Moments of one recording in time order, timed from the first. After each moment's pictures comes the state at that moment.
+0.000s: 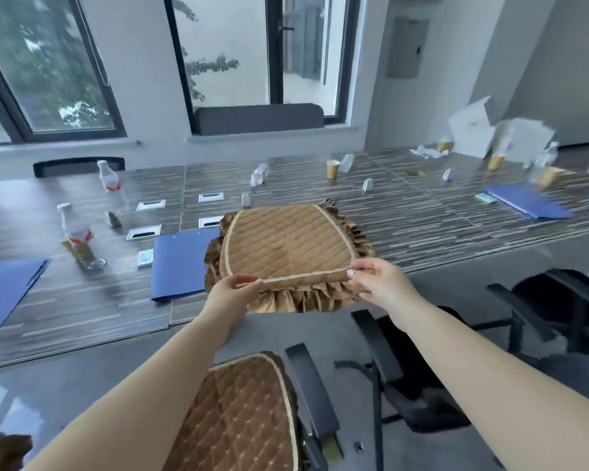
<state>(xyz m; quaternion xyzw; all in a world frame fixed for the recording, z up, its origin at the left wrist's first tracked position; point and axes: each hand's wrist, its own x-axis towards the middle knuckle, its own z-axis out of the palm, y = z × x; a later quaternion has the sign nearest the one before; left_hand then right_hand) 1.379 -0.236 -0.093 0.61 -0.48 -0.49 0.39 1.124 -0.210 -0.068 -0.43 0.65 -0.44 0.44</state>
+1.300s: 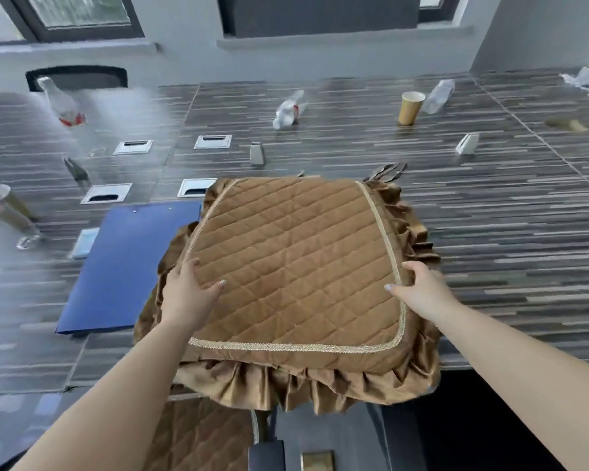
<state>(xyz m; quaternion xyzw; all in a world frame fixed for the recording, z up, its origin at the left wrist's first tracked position) 1.350 -0.554 -0.250 0.84 -0.45 -0.22 0.22 0.996 -0.598 -0.234 -0.55 0.75 -0.11 0.35</state>
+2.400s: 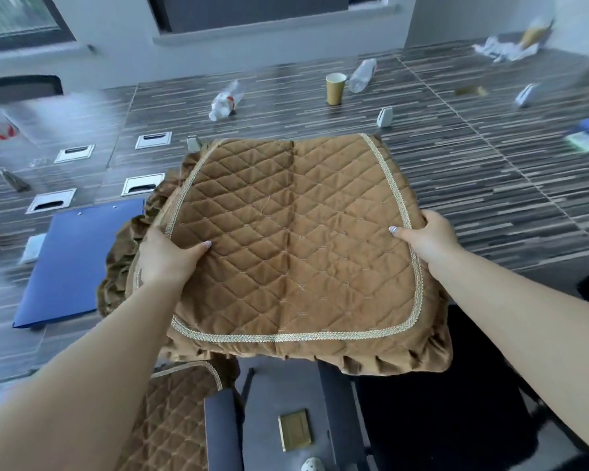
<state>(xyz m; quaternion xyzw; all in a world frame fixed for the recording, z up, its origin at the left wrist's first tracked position) 1.233 -0.535 -0.183 0.84 -0.41 -0.20 0.28 0.856 -0.542 -0.177 -0.42 0.76 -0.34 0.35</state>
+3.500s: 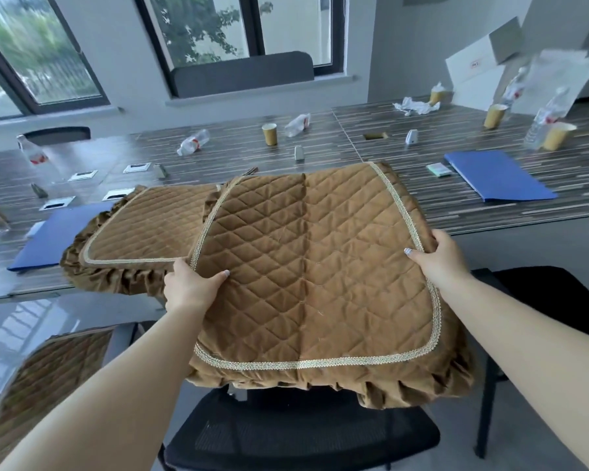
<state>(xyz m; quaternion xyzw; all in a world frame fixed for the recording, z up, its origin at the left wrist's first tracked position) 0.839 -0.280 -0.136 0.85 -0.37 -0.19 0.31 0.463 -0.308 -0.118 -0.48 0.71 -0.39 0.32</state>
